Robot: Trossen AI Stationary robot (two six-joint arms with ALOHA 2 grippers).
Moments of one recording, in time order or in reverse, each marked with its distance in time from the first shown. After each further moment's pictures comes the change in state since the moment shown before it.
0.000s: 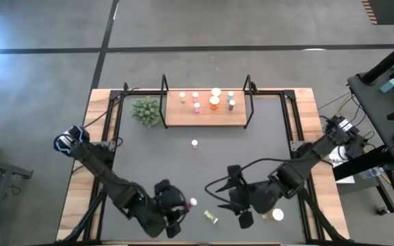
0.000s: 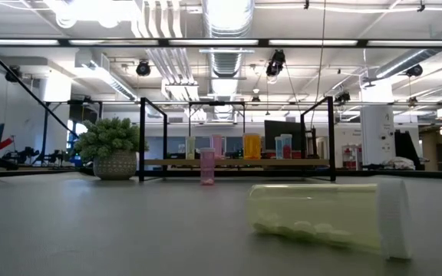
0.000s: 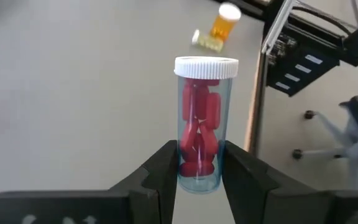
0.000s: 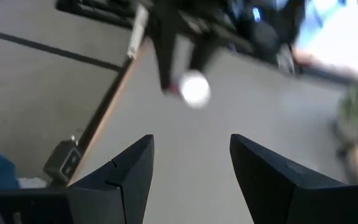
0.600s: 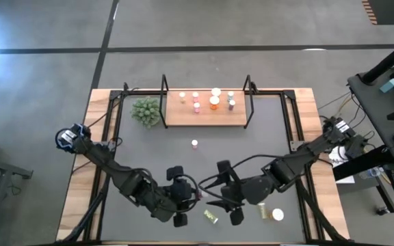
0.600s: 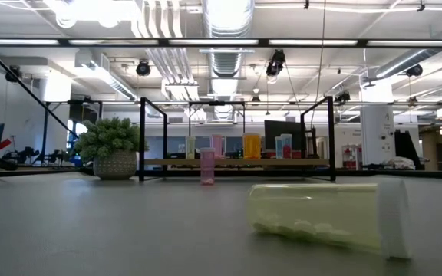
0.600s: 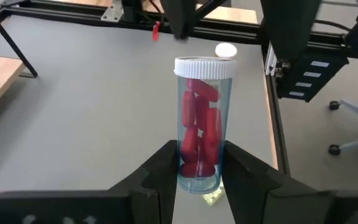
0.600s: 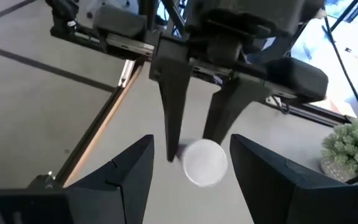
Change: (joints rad) left arm 0.100 -0.003 0.095 0.028 0.003 0.401; right arm -0.071 0.047 0.067 0.105 -0.041 -0.139
